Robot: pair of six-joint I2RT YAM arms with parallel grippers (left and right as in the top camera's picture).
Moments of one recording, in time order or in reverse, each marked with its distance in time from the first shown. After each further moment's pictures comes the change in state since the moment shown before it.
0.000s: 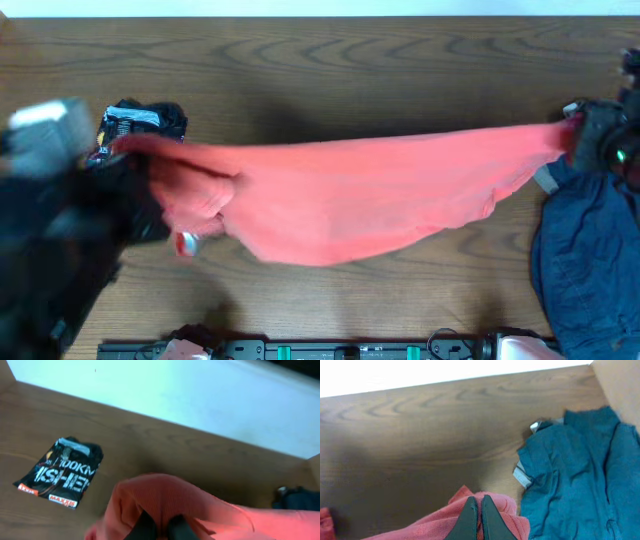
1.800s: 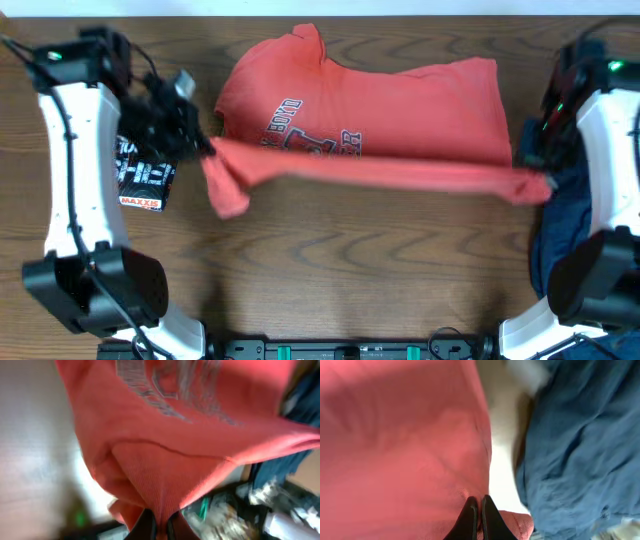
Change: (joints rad) left arm 0.580 0.578 -0.452 -0.107 0.794 0.566; right arm -0.108 0.460 -0.413 -0.007 0.048 0.109
